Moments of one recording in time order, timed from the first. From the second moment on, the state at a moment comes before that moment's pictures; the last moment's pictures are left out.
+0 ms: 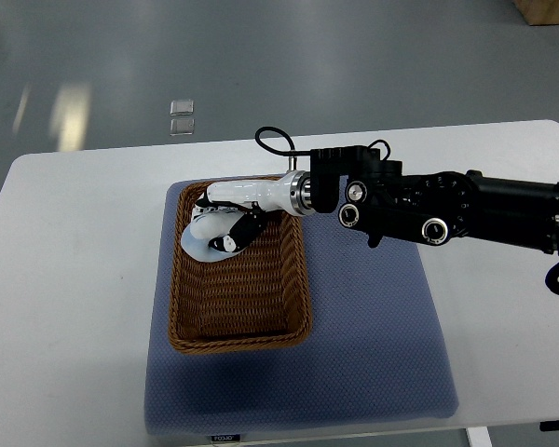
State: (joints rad) left arm -0.06 0.00 -0.15 -0.18 0.07 -0.06 0.02; right arm 1.25 -0.07 -0.05 0.99 -0.91 0.14 0.09
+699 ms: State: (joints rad) left arm -0.06 0.00 -0.15 -0.18 0.07 -0.06 0.02; right arm 1.19 -0.04 -0.04 0.93 -0.90 0.12 0.11
